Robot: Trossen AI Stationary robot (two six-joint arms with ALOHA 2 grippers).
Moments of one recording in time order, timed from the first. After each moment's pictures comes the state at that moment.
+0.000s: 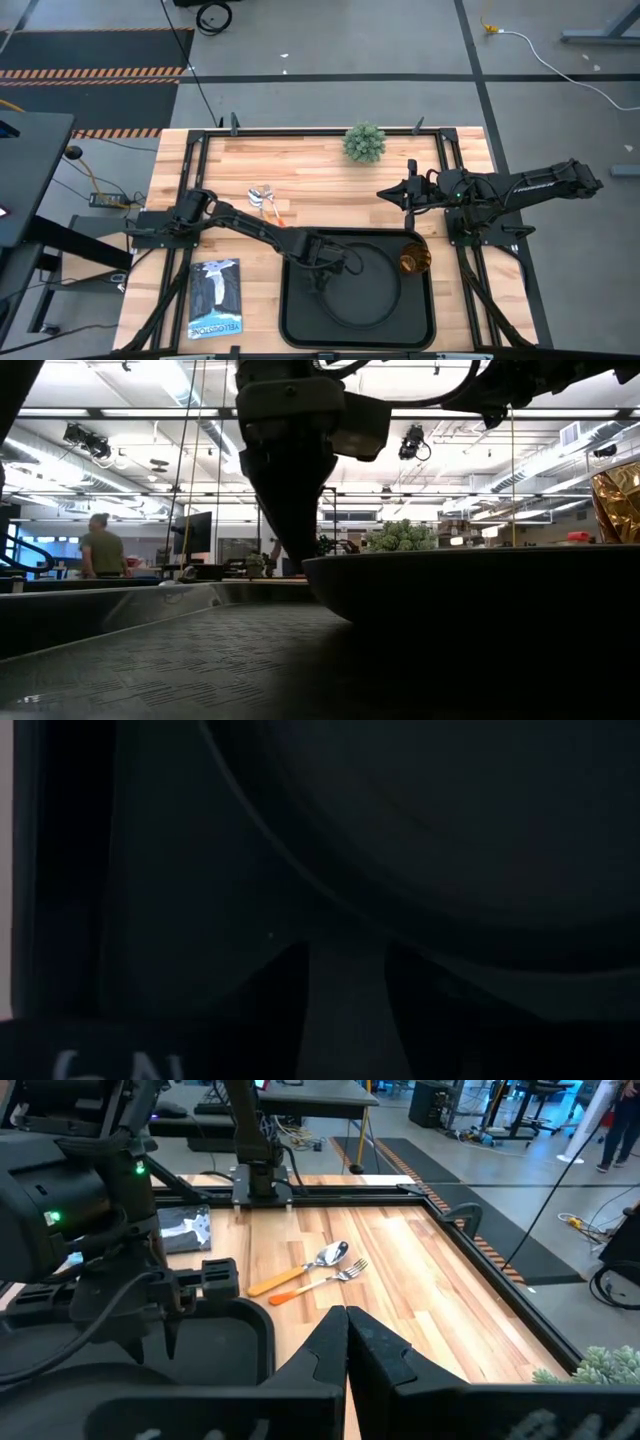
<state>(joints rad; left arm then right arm) -0.29 2.12 1.65 -0.85 -0.08 -0.41 0.10 0.75 0.57 -0.08 0.27 0.00</state>
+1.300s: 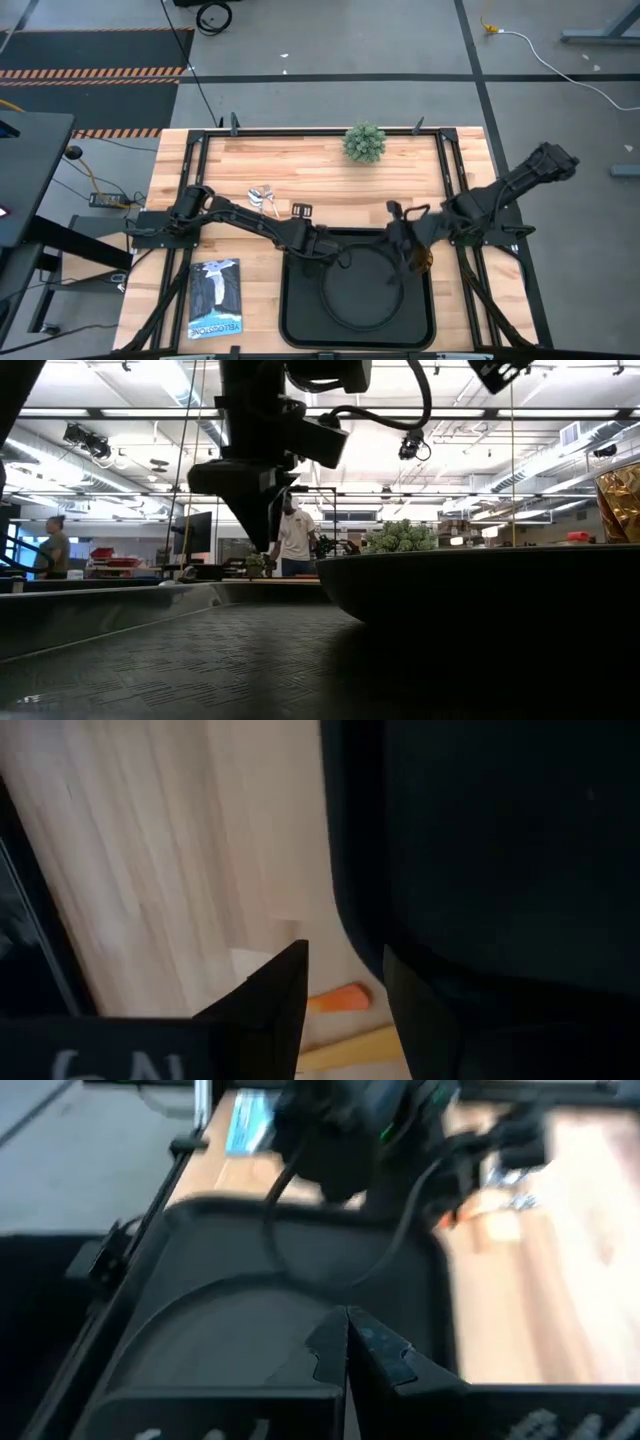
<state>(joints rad) -0.25 2.09 1.65 -1.15 -0.50 -0.11 0.48 1.13 0.89 -0.38 0.29 0.22</state>
